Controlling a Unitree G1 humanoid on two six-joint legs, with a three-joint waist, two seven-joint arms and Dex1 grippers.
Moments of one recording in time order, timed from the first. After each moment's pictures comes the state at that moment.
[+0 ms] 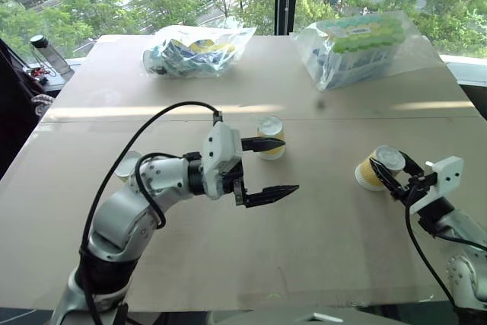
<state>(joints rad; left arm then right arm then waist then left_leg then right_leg) -0.20 0.61 -0.07 -0.59 -0.63 0.51 -0.87 0.13 -0.40 -0.24 -0.30 0.43 0.16 0.55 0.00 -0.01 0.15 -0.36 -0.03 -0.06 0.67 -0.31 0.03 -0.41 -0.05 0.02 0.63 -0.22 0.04</state>
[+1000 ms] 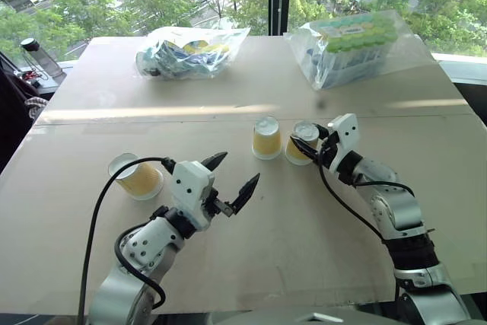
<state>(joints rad) 0.25 0.42 0.00 -0.75 -0.34 0.37 -0.44 -0.34 -0.23 0.11 -0.06 0.27 0.31 0.51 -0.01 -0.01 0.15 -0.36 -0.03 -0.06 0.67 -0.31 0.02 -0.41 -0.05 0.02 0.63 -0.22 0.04</state>
